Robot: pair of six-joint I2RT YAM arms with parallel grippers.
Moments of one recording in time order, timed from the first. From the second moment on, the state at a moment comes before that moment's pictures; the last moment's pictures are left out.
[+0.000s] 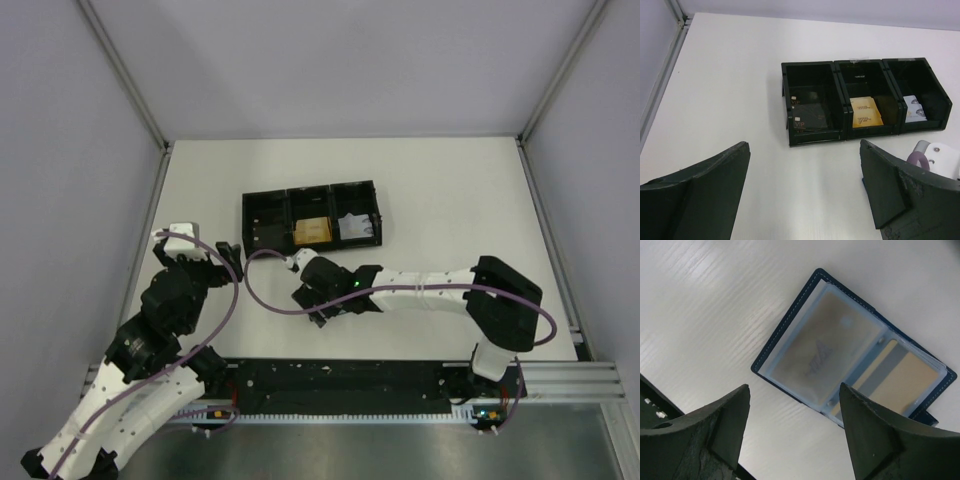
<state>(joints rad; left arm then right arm) -0.64 0.41 0.76 -0.55 -0.55 -0.24 1.16 1.68 1.07 -0.34 0.17 0.25</state>
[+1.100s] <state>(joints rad) -0.63 0.48 0.76 -0.55 -0.42 -0.29 1.16 1.81 1.11 -0.32 0.24 0.24</state>
